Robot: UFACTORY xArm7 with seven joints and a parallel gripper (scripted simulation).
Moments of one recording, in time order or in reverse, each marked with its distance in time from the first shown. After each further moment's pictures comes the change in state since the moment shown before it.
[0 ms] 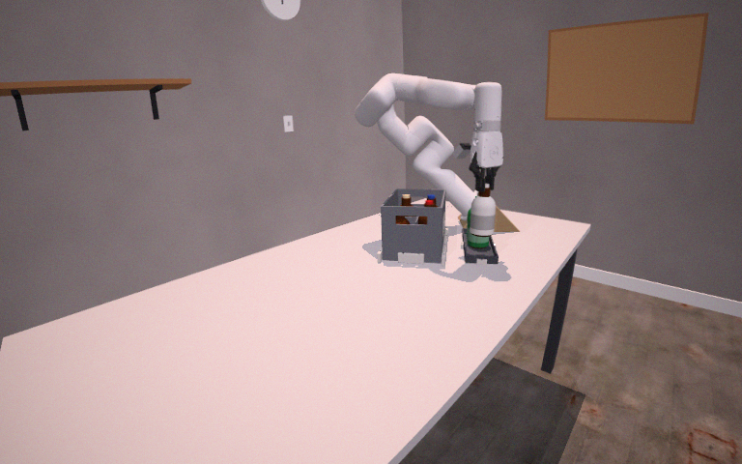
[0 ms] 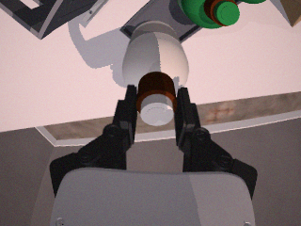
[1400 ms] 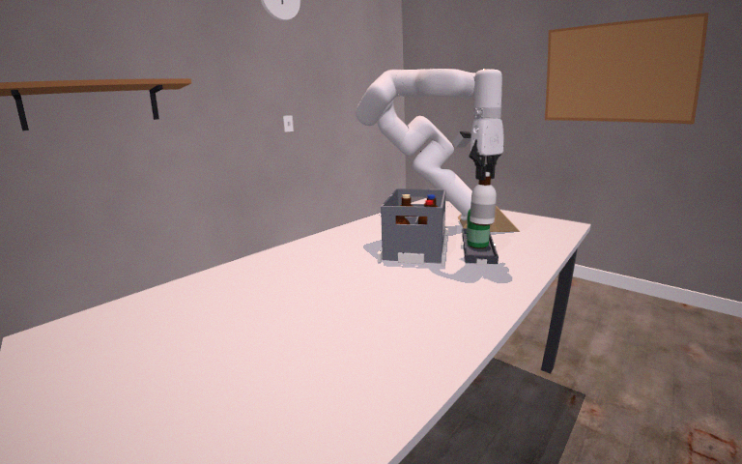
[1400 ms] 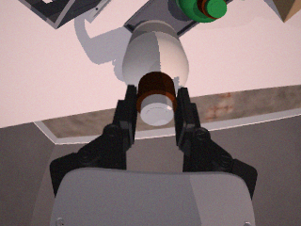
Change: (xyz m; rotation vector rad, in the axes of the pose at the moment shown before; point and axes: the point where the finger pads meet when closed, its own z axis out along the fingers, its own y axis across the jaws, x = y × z) arm 0.000 0.000 -0.035 0.000 0.001 0.000
